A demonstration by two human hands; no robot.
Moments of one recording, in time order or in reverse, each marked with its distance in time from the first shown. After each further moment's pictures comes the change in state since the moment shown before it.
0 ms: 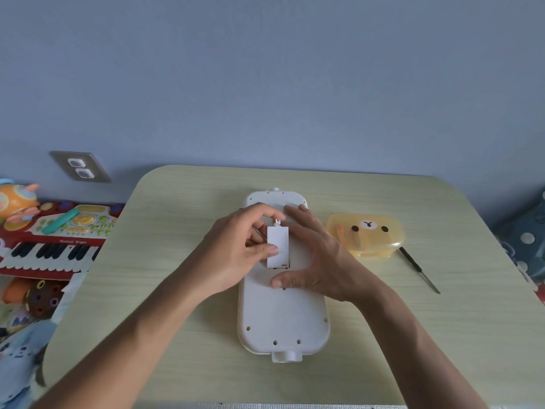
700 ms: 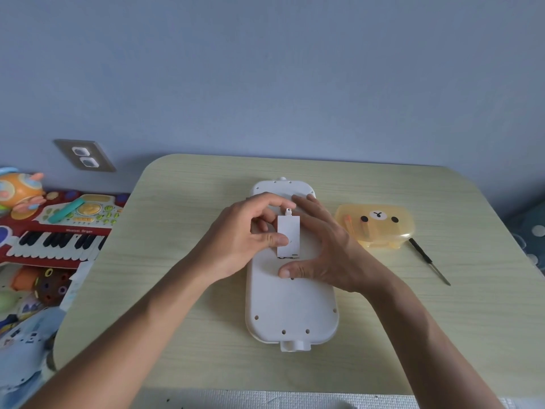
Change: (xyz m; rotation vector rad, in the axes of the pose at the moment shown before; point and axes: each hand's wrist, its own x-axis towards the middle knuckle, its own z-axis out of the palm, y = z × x) left_hand 0.007 -0.014 0.002 -0.088 -0.024 0.006; right_hand 0.000 -0.003 -0.001 0.011 -0.008 -0.007
